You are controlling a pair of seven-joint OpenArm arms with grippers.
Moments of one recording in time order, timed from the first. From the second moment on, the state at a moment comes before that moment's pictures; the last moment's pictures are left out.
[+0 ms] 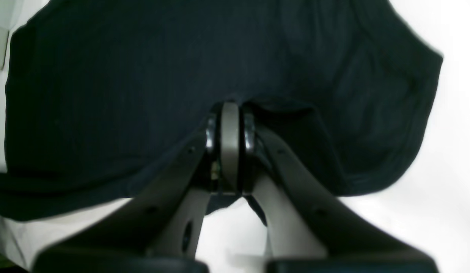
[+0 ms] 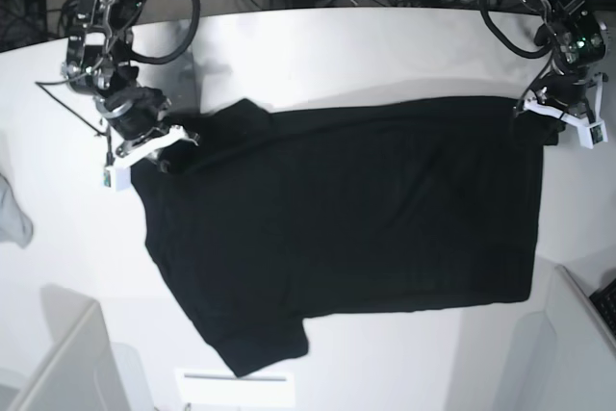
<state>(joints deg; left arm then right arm) 14.5 -8.2 -42.0 100.8 -19.1 -16.2 48.6 -12.5 6.0 11.4 107.3 33.9 2.6 -50.9</state>
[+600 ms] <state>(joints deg) 8.5 -8.2 -41.2 95.9 -18.9 -16.1 49.1 -0.2 6.2 11.2 92.2 33.8 2.6 -51.2</state>
